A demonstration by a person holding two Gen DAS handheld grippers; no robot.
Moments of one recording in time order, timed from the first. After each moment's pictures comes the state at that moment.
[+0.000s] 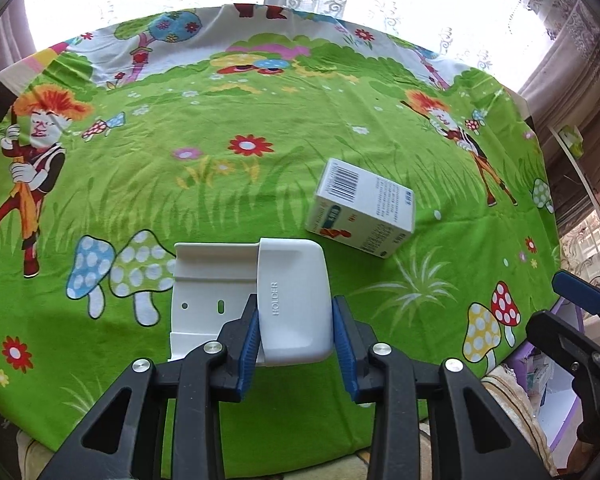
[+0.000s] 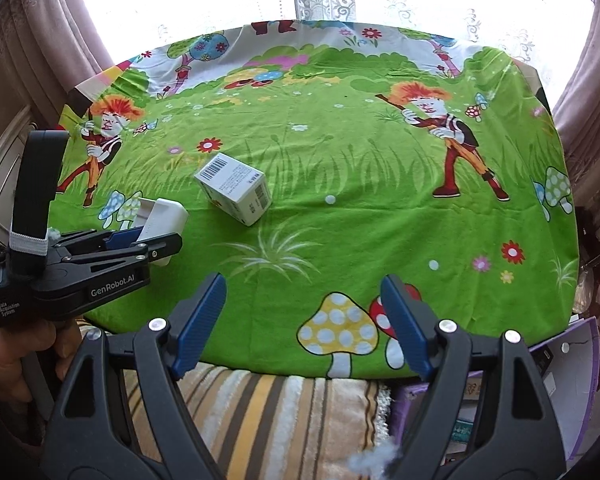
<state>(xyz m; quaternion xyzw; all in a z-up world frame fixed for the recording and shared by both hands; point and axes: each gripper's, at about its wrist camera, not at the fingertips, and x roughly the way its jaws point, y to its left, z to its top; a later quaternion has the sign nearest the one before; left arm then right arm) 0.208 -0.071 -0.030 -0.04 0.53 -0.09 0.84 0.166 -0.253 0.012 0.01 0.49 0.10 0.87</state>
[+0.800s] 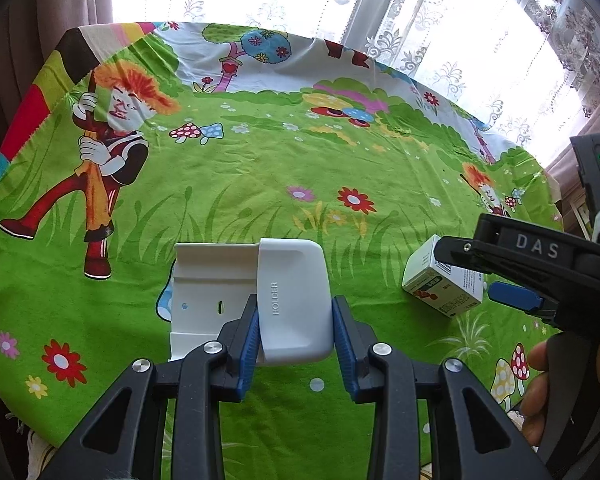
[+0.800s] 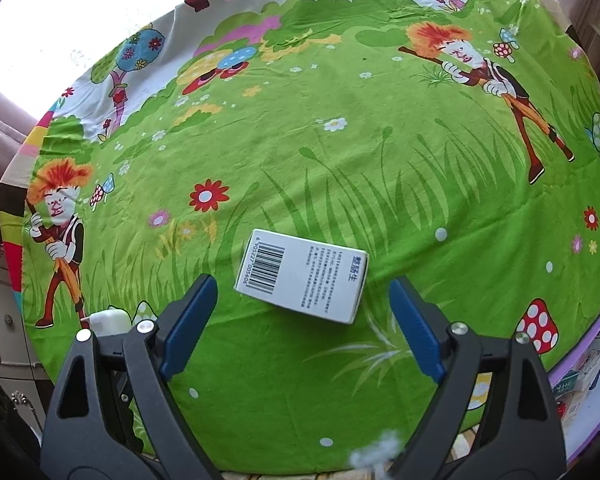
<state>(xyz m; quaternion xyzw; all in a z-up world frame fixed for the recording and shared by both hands) 0.215 0.011 -0.024 -0.12 0.48 -0.04 0.87 0.279 -0.175 -0.025 0.14 0.57 -0.03 0.81</state>
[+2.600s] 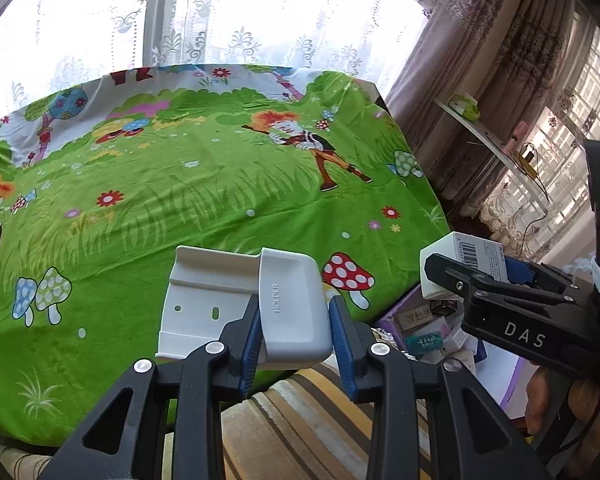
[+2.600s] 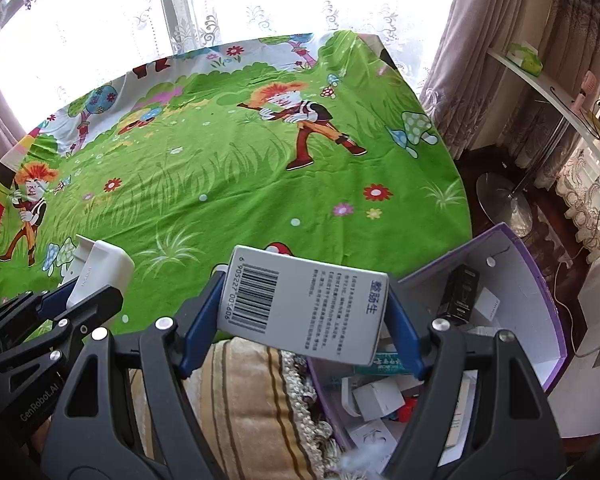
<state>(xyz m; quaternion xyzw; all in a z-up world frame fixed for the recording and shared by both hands) 0.117 -0.177 0.031 0.00 0.45 -0.26 0.85 0.092 -0.343 0.040 0.06 0.46 -0.11 0.88</state>
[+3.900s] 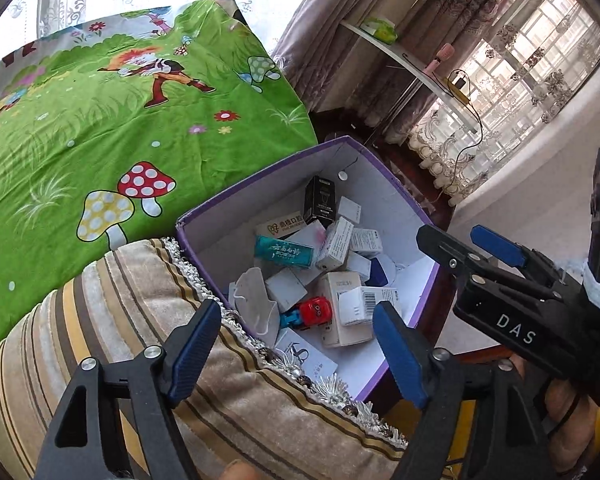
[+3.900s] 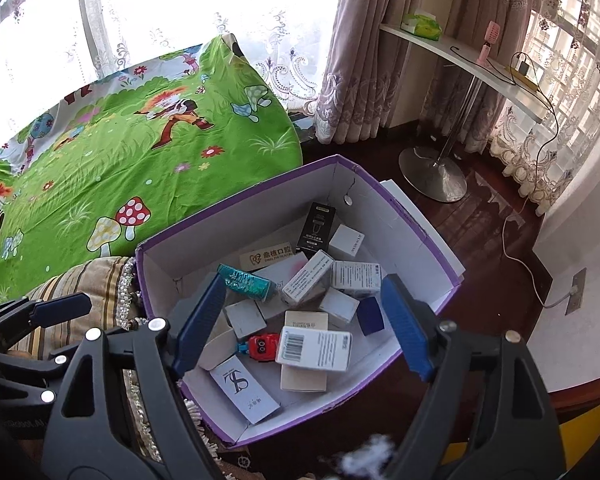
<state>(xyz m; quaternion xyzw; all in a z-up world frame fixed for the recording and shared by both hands) 0.022 -0.303 0.019 0.02 0.53 -0.38 0.76 -0.052 -0.458 0.043 0.09 0.44 -0.21 0.87</state>
